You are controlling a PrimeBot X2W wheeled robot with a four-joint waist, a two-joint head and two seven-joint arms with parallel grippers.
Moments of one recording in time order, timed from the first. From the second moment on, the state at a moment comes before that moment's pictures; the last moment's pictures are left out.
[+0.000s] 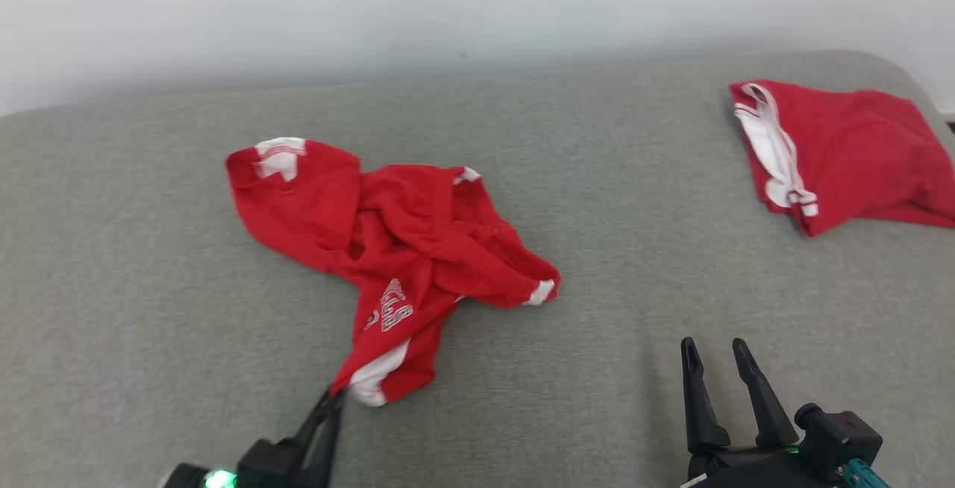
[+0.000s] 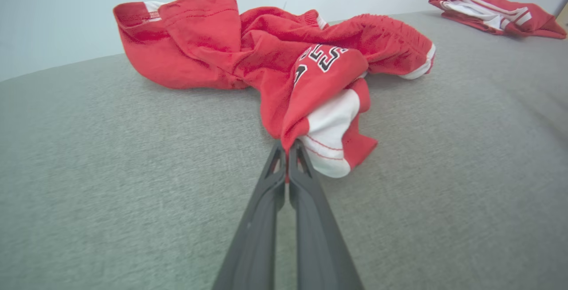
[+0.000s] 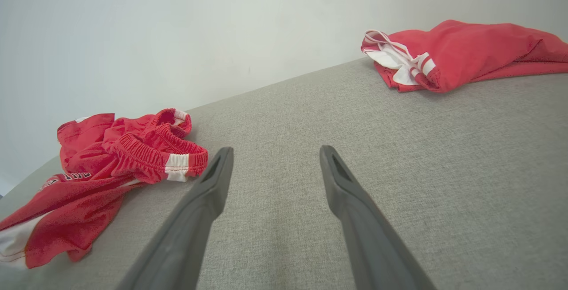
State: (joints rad) left arm -0.15 0.20 -0.39 0.36 -0.24 -0.01 -0.26; right arm -0.02 -0.05 0.02 0.20 0.30 0.13 -0.26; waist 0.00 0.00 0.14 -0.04
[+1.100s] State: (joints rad) left arm 0.06 0.15 -0.17 0.04 -0.30 0.07 -0.26; right arm 0.00 -0.05 0.03 0.22 0.25 0.13 -0.26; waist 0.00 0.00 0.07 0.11
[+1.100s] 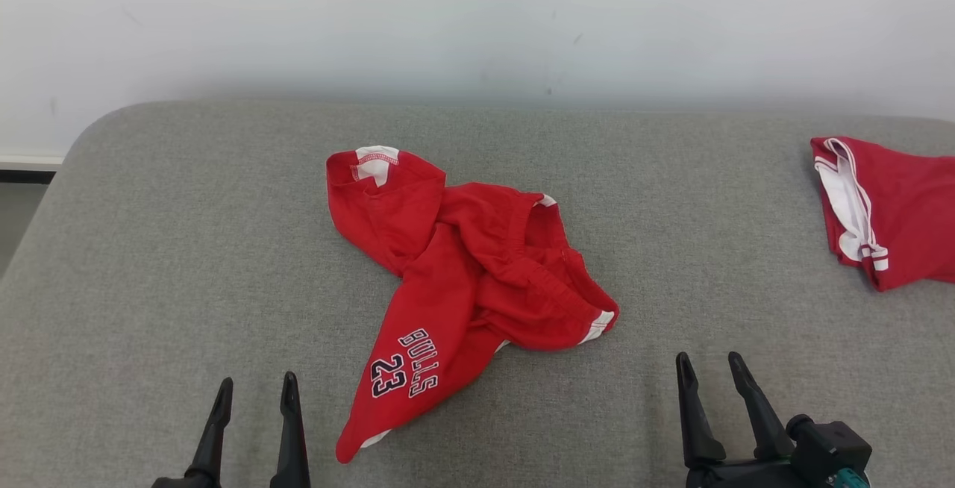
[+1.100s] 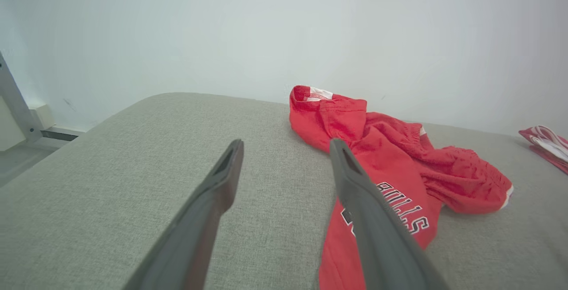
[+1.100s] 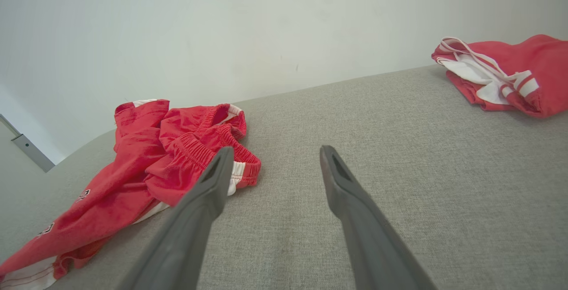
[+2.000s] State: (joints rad) left arm 0.02 0.05 -0.08 0.15 -0.26 -0.01 -0.26; right arm -0.44 -0.25 0.44 0.71 0.27 0.13 -0.25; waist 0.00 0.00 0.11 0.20
